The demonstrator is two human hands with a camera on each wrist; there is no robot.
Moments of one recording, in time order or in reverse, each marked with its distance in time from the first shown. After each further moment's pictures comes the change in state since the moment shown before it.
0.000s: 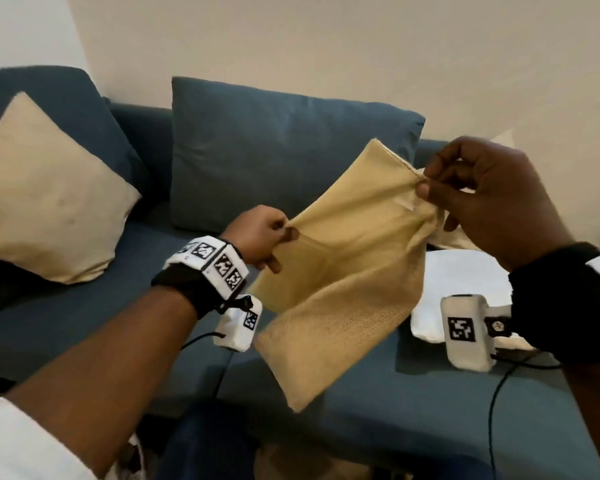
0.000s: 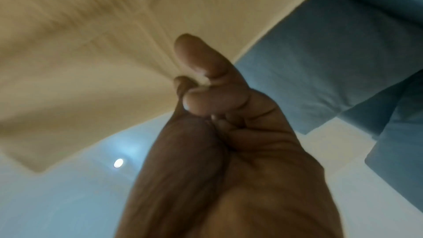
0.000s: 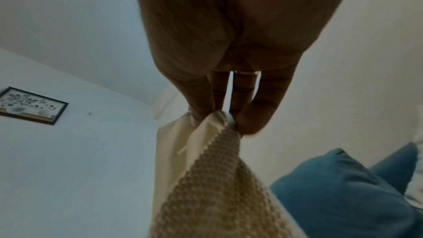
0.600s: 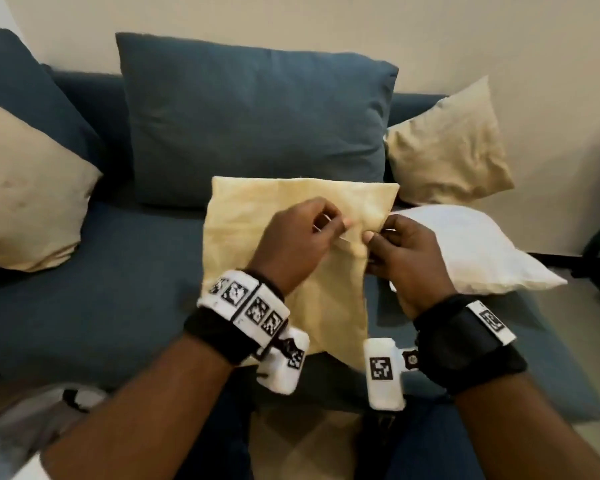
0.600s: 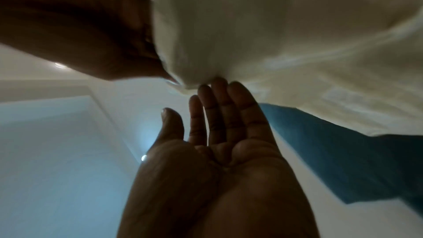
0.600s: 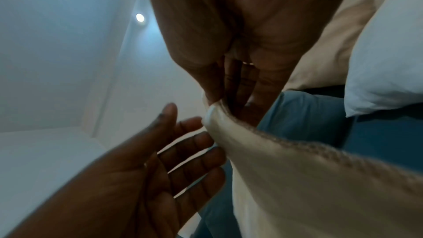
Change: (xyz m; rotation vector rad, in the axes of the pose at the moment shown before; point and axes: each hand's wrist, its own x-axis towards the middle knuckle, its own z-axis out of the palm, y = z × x) left_hand -0.030 0.031 0.108 -0.079 0.222 0.371; right_hand -0.095 0.068 0.077 0.528 0.135 0.563
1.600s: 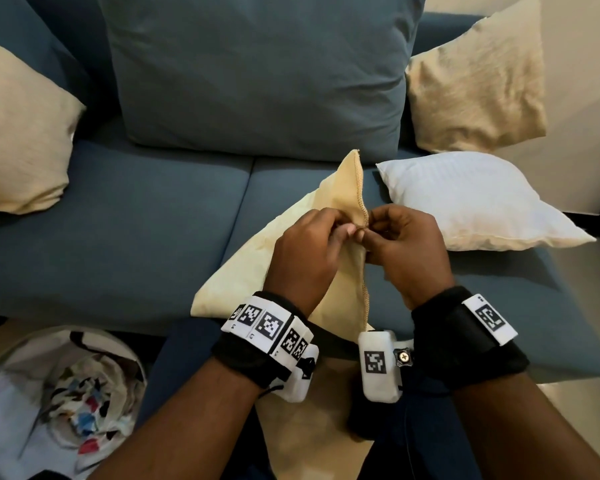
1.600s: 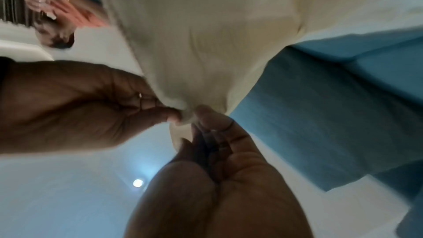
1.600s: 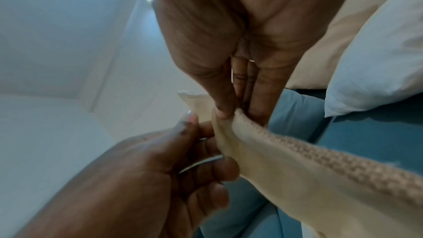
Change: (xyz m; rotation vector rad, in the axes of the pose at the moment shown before) left_hand -0.071 -0.042 0.058 0.103 0.099 -0.029; right_hand -0.021 0.060 0.002 -0.325 -0.029 -0.012
